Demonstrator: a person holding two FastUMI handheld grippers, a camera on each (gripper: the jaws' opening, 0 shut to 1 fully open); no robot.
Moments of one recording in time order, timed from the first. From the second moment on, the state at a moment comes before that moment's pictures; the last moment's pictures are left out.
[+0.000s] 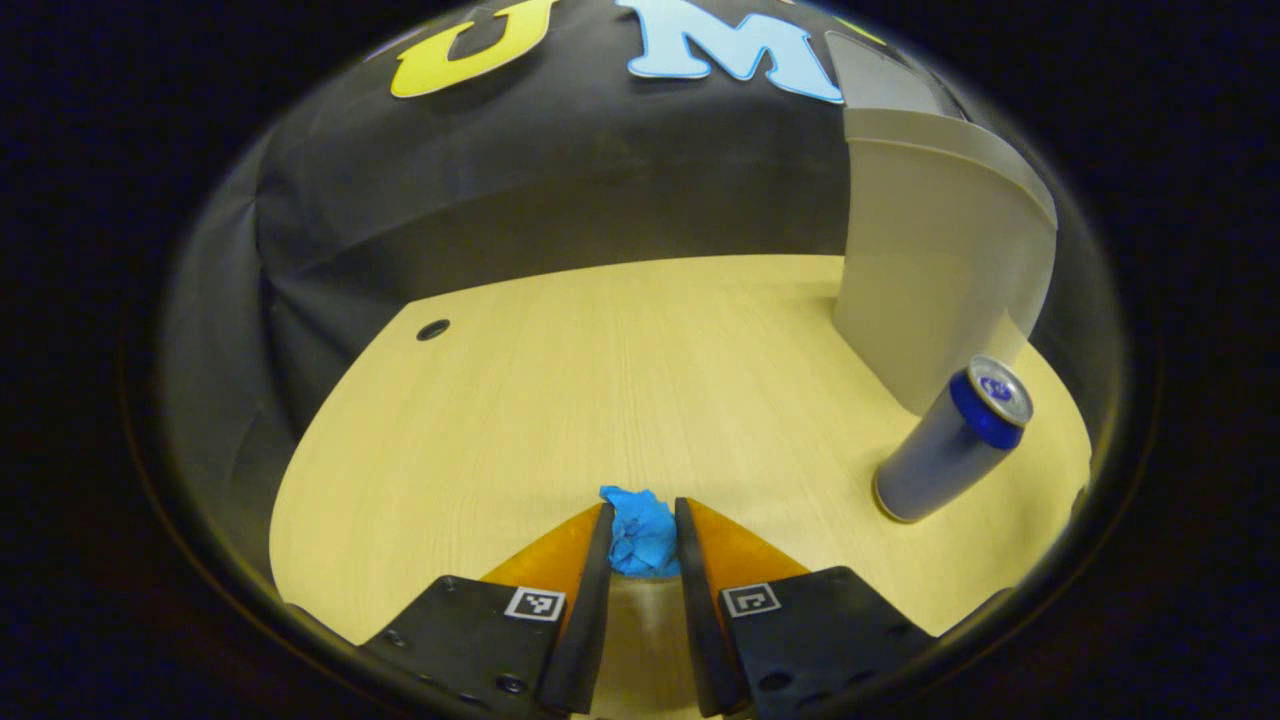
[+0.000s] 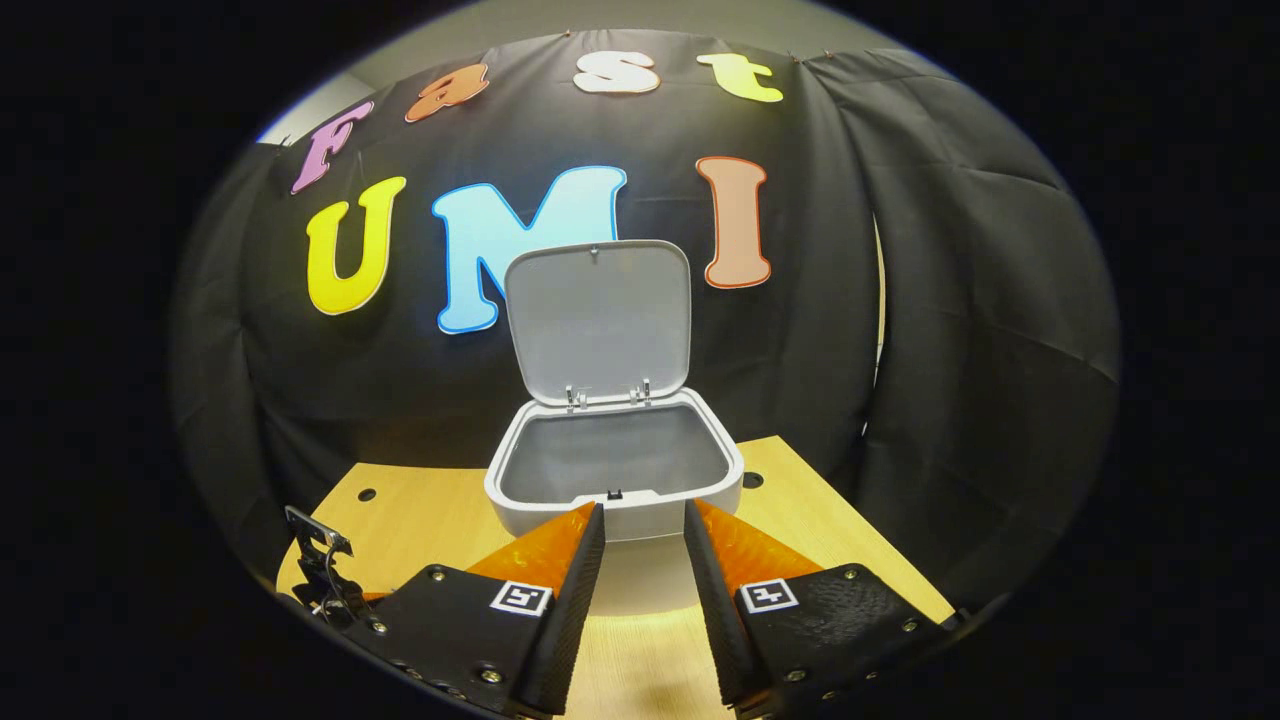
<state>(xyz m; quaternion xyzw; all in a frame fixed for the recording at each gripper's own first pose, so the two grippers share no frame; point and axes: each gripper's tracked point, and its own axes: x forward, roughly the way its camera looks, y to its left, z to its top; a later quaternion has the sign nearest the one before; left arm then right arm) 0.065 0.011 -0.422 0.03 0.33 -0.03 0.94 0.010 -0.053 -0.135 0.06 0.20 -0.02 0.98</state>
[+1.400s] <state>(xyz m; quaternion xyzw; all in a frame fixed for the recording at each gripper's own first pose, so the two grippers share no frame) 0.179 -0.158 -0.166 0.01 0.13 -0.17 0.98 -0.035 -0.076 -0.182 0.13 0.23 -0.05 0.96</state>
